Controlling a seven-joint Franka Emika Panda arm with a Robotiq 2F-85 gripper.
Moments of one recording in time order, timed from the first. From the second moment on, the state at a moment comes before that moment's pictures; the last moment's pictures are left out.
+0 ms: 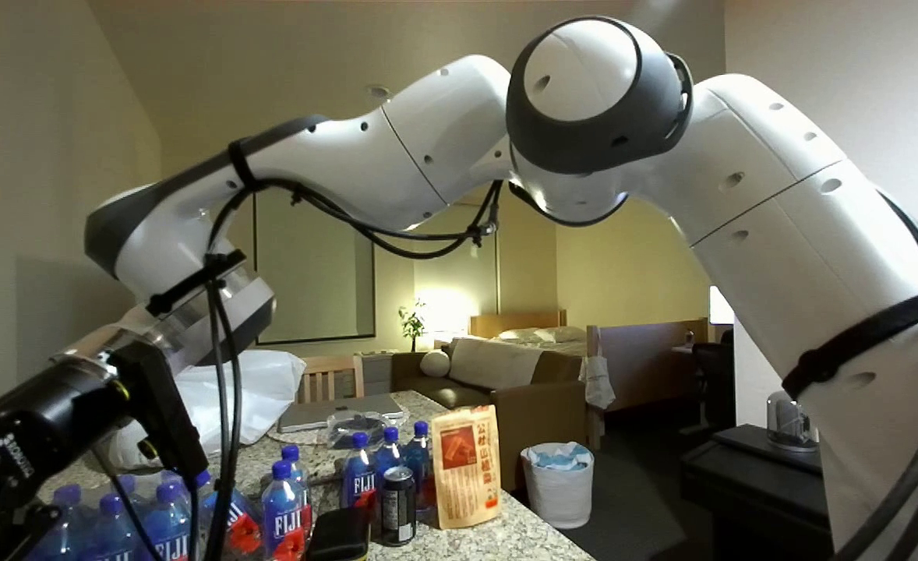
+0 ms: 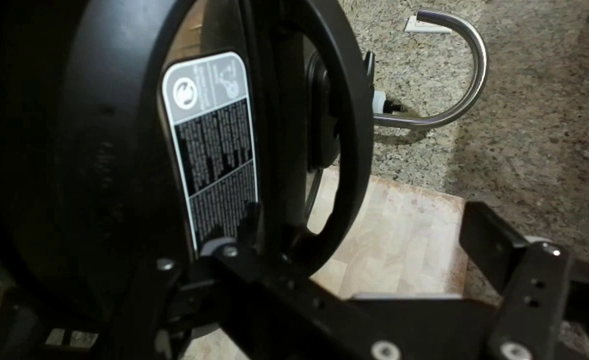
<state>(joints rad) 0.26 0.50 0.29 -1.62 0.98 1.74 -0.54</state>
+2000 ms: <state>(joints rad) 0.11 -0.04 0.07 -1.96 0.13 1.91 -0.23</state>
